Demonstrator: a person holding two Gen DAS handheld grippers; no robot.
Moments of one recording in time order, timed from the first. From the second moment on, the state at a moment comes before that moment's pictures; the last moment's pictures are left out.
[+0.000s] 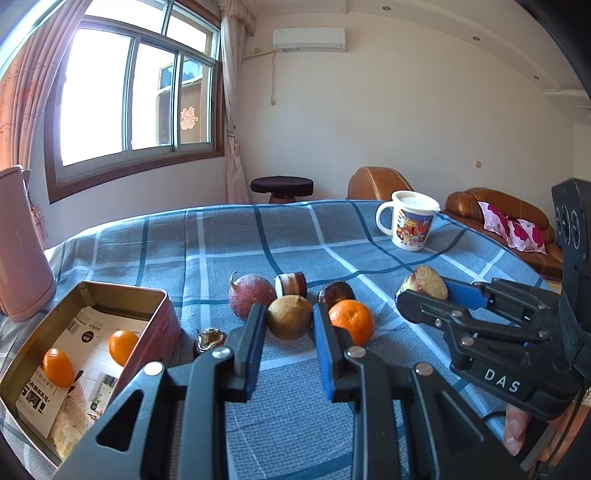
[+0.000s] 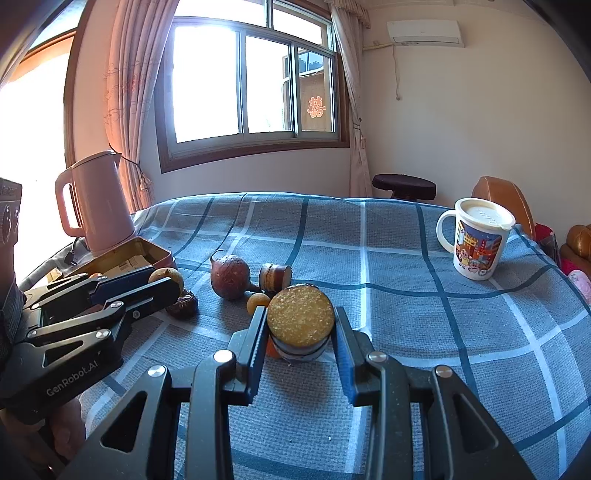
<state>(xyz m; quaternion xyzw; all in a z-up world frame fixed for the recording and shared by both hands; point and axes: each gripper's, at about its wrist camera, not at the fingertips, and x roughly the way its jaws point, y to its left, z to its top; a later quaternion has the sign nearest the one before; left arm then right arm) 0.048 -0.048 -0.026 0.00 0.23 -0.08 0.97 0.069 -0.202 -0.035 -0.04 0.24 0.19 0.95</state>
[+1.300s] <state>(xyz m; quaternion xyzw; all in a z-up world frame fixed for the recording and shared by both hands) 0.032 -0.010 -0.018 0.00 0.21 -0.03 0.98 0.055 -0.149 -0.028 -0.08 0.20 0.24 0.95</state>
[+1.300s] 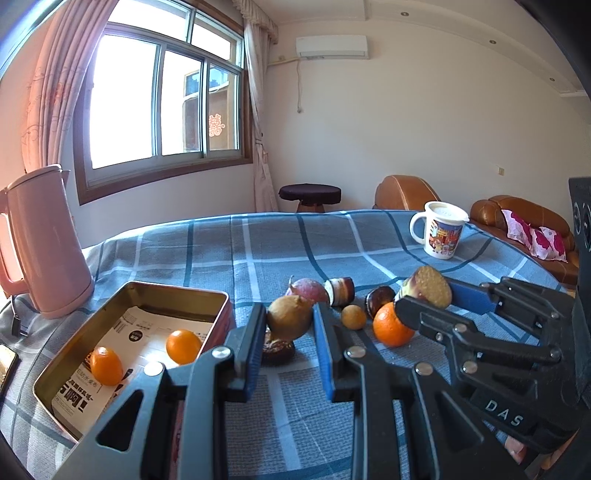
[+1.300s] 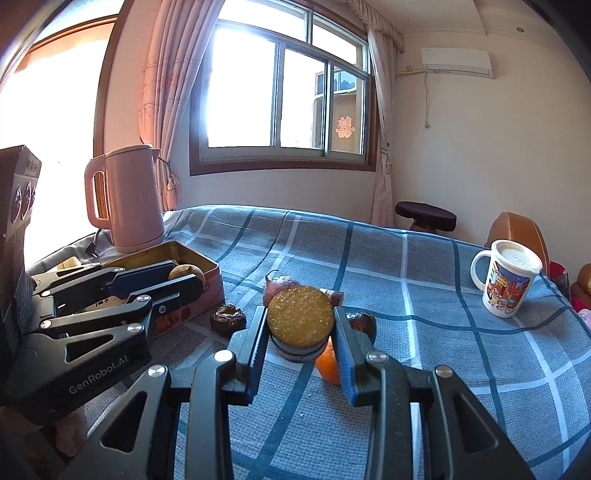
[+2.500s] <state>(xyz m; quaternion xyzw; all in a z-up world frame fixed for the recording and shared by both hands) 0.032 0.105 -0.023 -0.03 0.25 0.10 0.96 0.067 -0.026 -0.014 -0.11 0.21 0.35 0.91</state>
